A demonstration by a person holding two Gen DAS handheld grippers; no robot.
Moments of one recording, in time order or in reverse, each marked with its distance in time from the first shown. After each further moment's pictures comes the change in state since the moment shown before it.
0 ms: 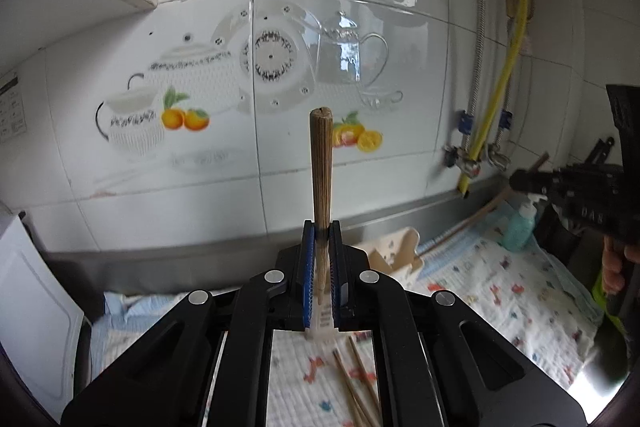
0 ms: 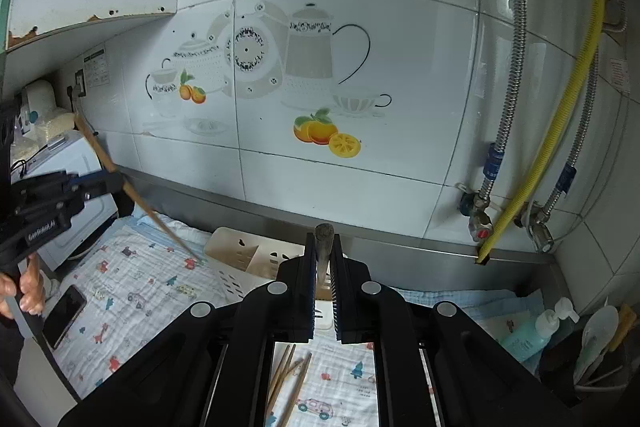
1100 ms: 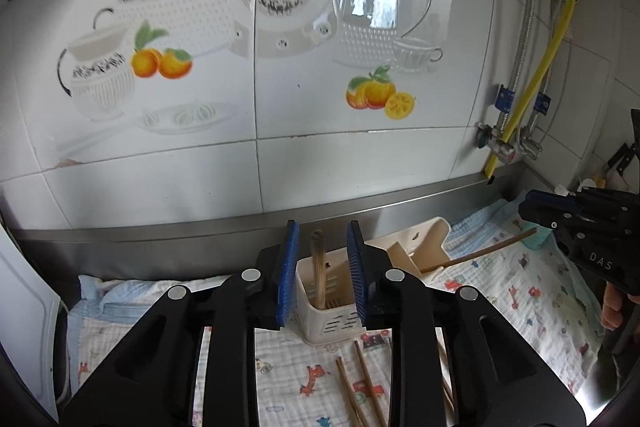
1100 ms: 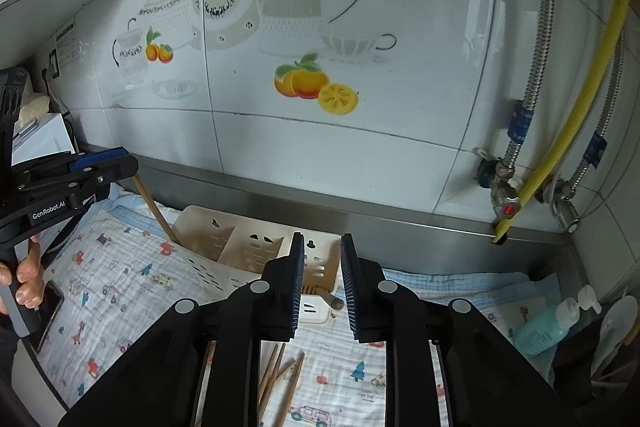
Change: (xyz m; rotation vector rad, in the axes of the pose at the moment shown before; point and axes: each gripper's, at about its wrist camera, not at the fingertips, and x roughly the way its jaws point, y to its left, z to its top) left arm 0.077 0.015 -0.008 -0.059 0.133 -0.002; right arm 0.064 -0.007 -0.016 0.022 0.092 -0.032
